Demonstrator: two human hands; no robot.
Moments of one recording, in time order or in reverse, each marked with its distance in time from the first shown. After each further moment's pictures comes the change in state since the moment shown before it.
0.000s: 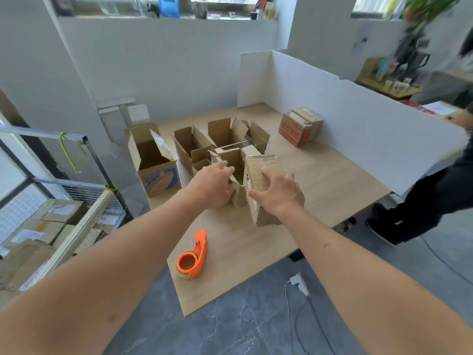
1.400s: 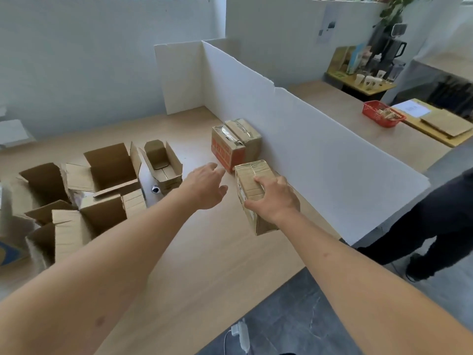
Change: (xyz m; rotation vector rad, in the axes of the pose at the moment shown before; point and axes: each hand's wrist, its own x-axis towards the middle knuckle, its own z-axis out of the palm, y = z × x) left_hand 0.466 0.227 0.104 0.028 -0.074 0.000; right_hand 0.396 0.308 -0.100 0.001 -0.104 0.011
